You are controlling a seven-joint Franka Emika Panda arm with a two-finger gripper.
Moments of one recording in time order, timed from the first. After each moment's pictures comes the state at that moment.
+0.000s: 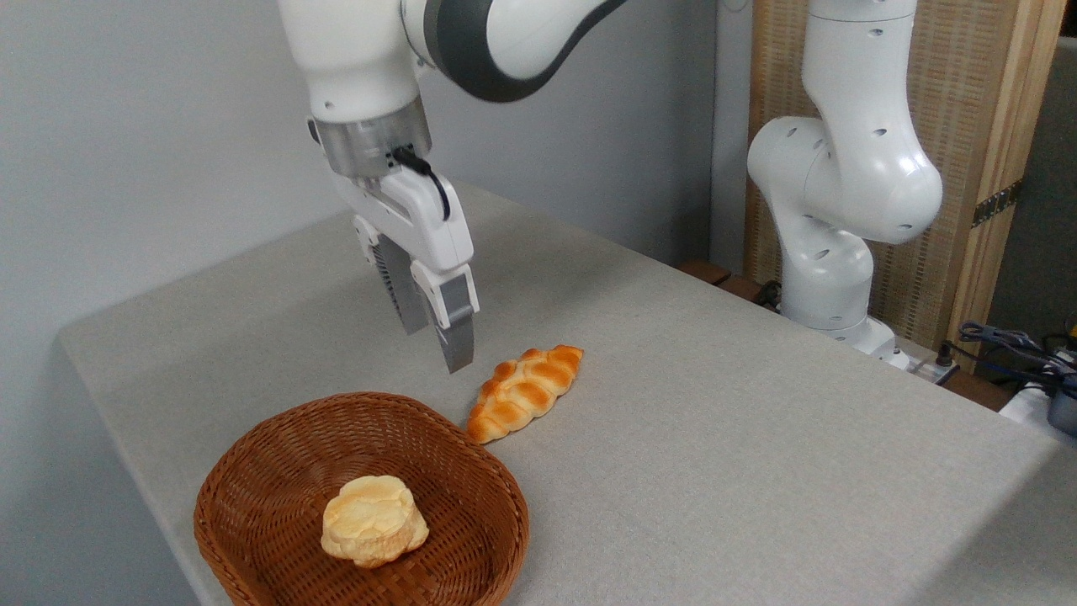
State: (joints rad) arm -0.16 -0.04 -0.02 -1.89 -0.04 1.81 0.68
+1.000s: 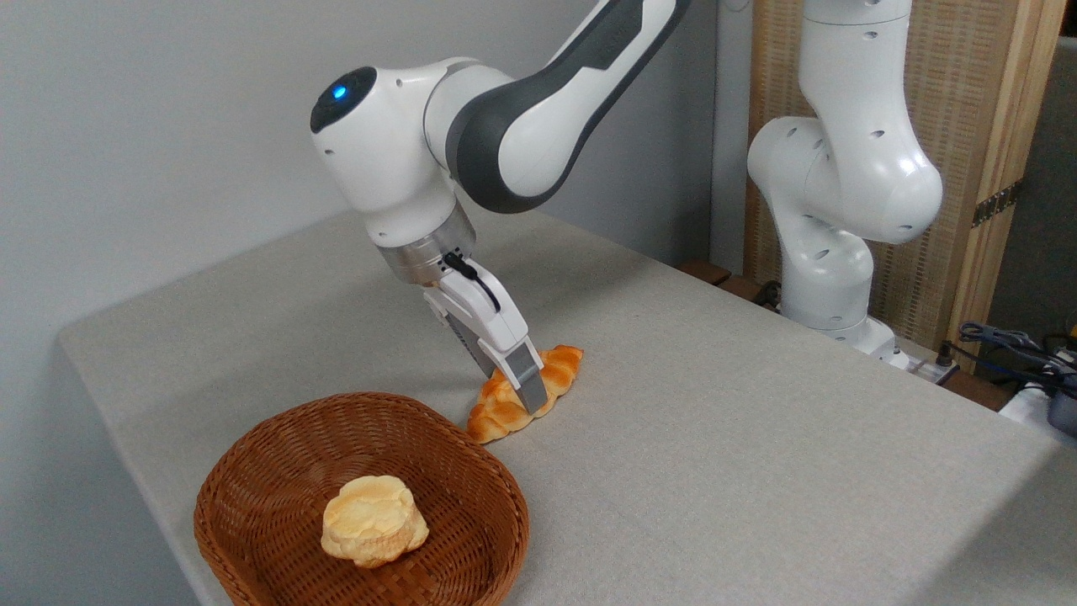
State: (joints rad) arm -0.16 0.01 -0.04 -2.08 -0.04 1.81 0.67
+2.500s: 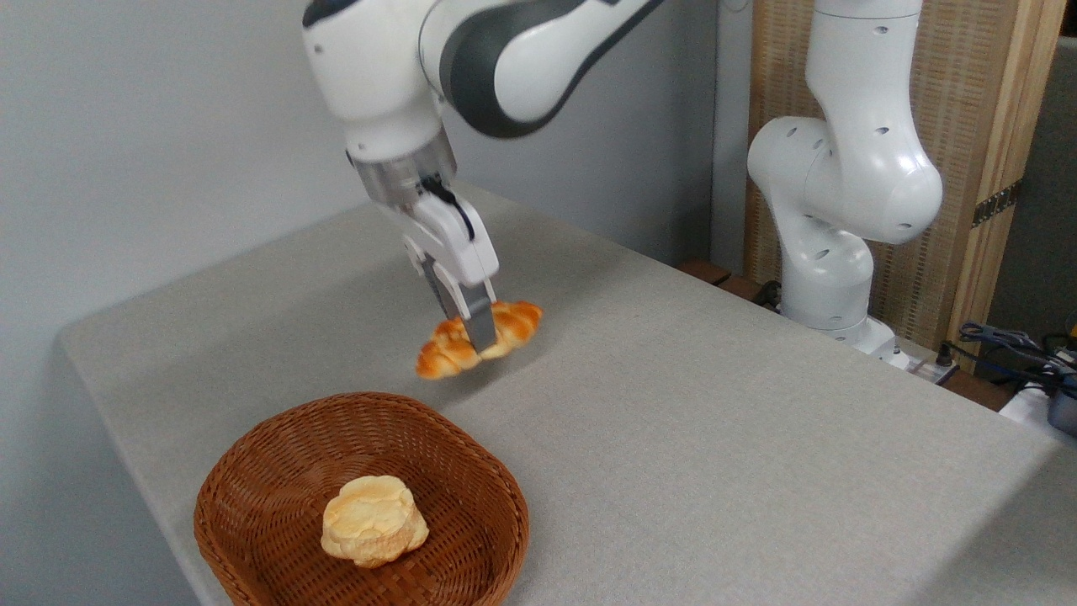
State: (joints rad) arm -0.16 -0.09 -0.08 -2.02 -0.09 1.80 0.67
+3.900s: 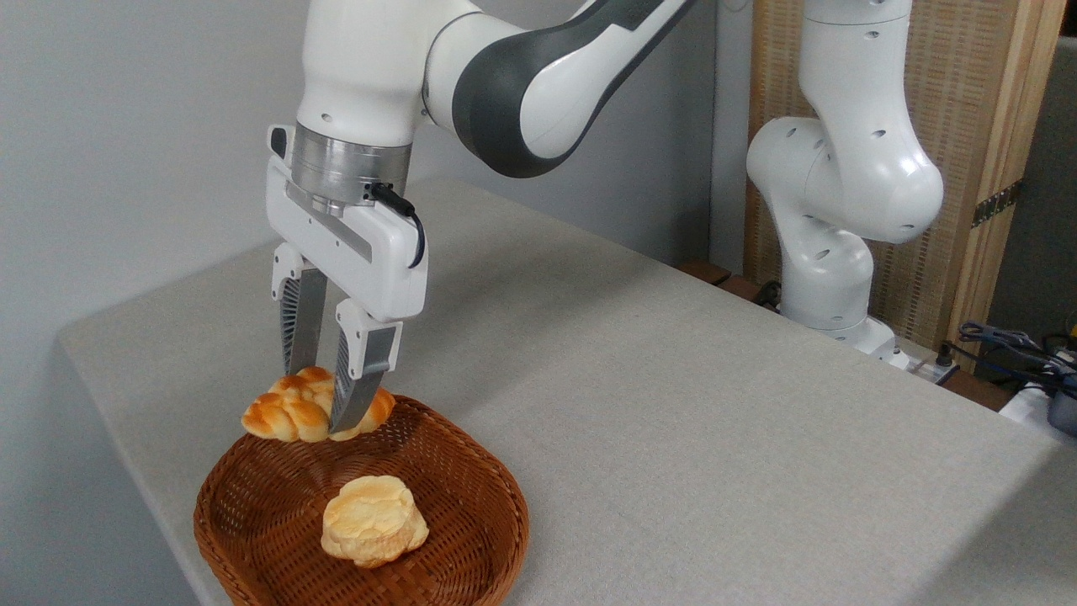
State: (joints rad) arm -0.14 0.00 0.02 -1.95 -0.09 2.33 0.67
